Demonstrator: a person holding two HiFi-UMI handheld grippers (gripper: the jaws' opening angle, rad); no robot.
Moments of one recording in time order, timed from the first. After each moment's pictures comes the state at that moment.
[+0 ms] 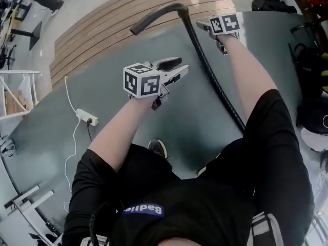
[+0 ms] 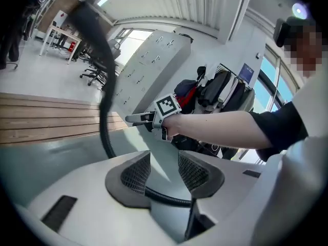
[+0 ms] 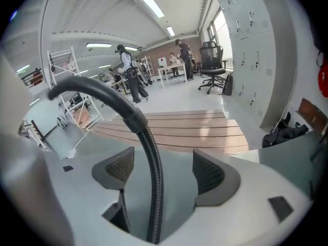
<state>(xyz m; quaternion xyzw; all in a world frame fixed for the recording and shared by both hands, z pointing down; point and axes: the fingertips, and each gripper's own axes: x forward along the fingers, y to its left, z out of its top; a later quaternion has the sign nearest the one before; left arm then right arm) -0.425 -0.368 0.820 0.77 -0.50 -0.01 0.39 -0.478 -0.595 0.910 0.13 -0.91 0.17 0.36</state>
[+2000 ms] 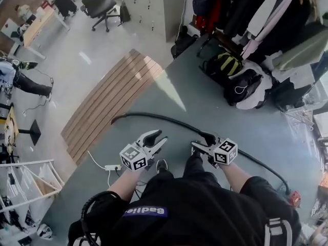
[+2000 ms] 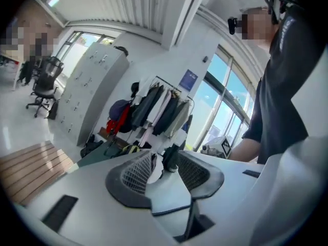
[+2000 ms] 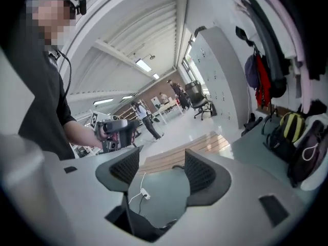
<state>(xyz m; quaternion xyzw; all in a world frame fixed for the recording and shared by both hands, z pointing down) -0.257 -0.205 0.256 0.90 -0.33 0.00 0.28 -0.116 -0.203 0.307 0.19 -0.92 0.31 0.15</state>
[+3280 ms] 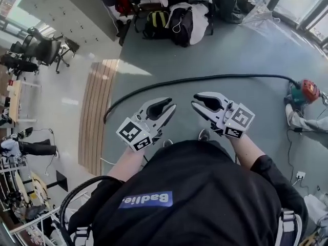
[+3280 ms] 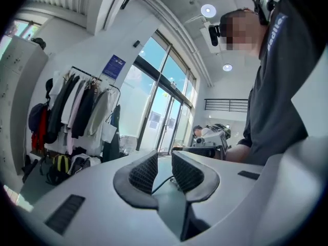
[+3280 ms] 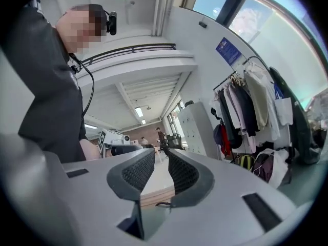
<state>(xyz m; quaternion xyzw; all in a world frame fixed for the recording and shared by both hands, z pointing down) 0.022 0.107 0.079 0.99 -0.06 0.03 0.13 0.082 0.132 0.080 0.39 -0.91 0.14 -0.07</state>
